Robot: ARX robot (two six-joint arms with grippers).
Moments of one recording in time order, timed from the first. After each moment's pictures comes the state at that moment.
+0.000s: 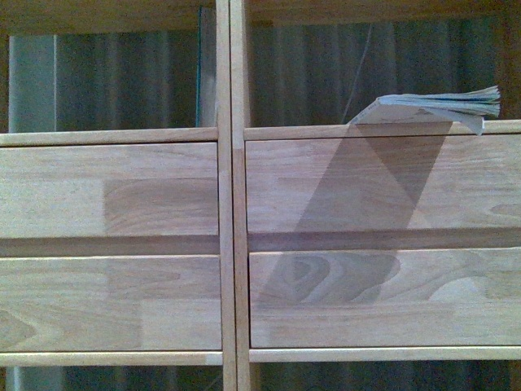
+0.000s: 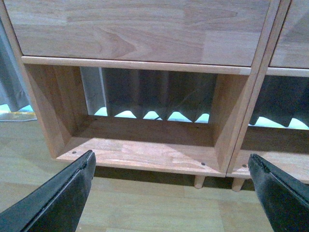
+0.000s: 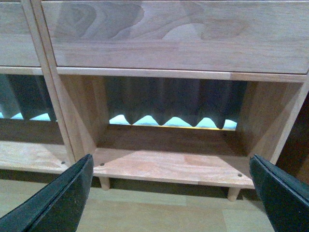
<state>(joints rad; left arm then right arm) 0.00 0.00 0.01 0.00 0.00 0.00 0.00 0.00 0.01 0.00 0.00 0.00</state>
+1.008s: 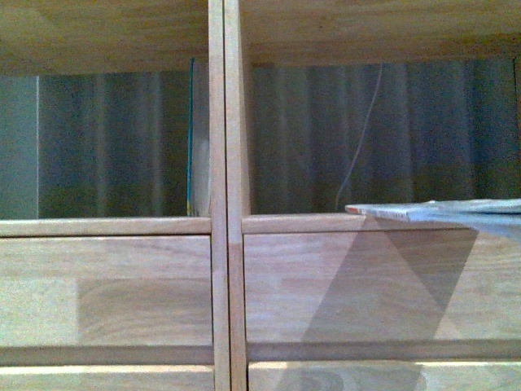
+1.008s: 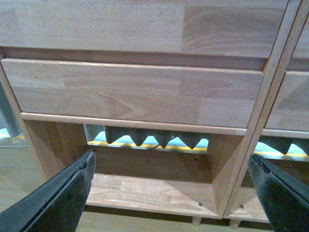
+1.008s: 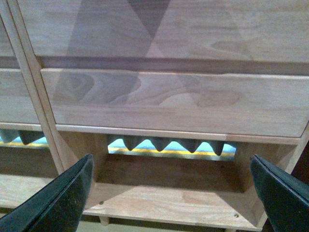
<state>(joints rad) 0.00 0.00 0.01 0.00 0.00 0.00 0.00 0.00 0.01 0.00 0.00 0.00</state>
